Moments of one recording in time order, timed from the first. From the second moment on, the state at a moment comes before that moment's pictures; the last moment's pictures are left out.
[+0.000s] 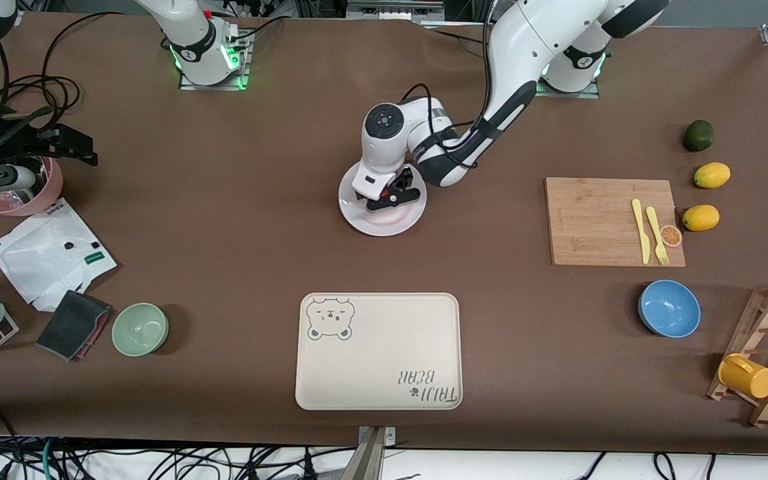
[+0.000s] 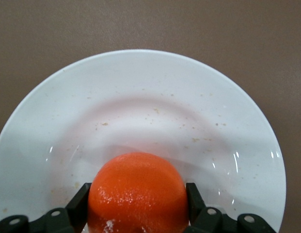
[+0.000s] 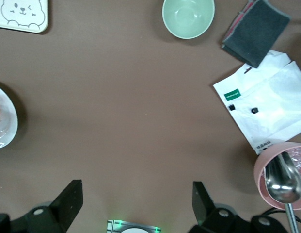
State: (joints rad) left arm -0.42 0.77 -0.52 -1.69 0.41 2.35 -1.43; right arm 0.07 0.08 -0.04 -1.55 0.03 1.49 -0.12
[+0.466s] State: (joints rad) left arm -0.41 0.75 -0.52 -1.66 0.41 2.32 -1.41; right arm 0.07 0.08 -0.04 -1.57 0.12 1.49 -0.12
